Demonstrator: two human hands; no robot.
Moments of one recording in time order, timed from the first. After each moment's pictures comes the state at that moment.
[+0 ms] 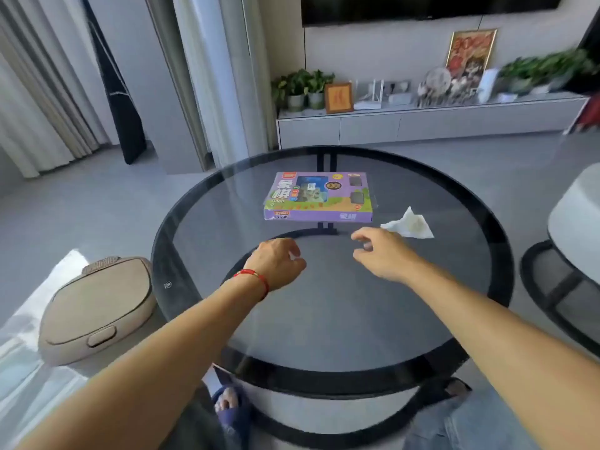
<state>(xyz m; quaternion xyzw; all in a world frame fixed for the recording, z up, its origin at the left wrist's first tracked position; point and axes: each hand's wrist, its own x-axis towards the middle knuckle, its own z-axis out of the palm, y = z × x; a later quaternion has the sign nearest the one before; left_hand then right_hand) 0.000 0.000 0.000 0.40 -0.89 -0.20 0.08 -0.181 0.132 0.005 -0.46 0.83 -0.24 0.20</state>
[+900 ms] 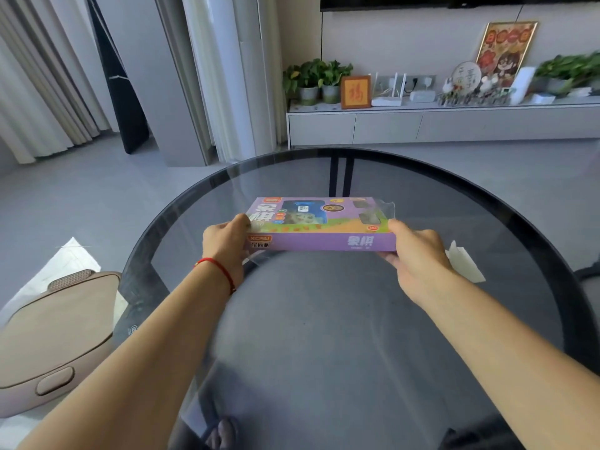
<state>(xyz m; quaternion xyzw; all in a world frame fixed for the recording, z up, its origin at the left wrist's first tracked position) -0.028 -0.120 0.000 0.53 -0.45 -0.60 0.39 -0.225 0.037 0.004 -0.07 0.68 -0.67 0.29</state>
